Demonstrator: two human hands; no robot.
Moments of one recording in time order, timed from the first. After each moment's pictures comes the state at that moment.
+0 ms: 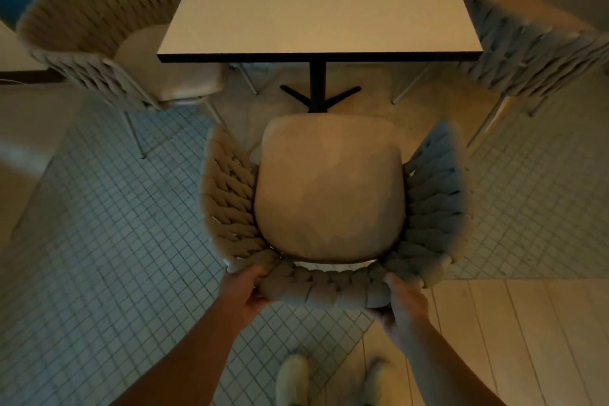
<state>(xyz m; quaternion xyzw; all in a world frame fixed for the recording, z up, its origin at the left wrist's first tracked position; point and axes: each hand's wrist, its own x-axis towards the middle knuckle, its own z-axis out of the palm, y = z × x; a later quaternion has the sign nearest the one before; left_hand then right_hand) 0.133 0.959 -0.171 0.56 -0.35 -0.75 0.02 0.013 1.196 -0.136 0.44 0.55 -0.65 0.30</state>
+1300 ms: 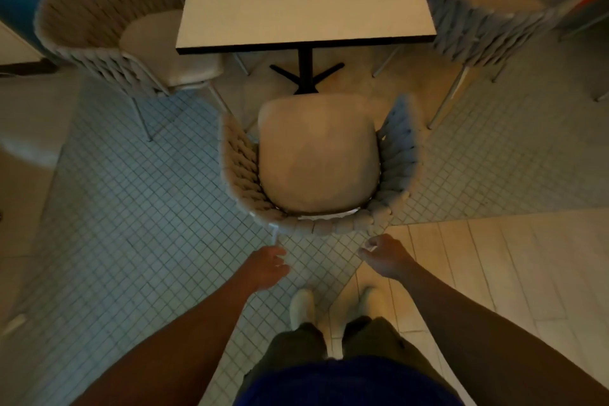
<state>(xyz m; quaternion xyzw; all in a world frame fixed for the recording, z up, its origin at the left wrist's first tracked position) 0.228 0.999 -0.030 0.33 -0.77 -0.44 -0.33 0.088 1.239 -0.016 -0.02 0.85 -0.23 0.47</state>
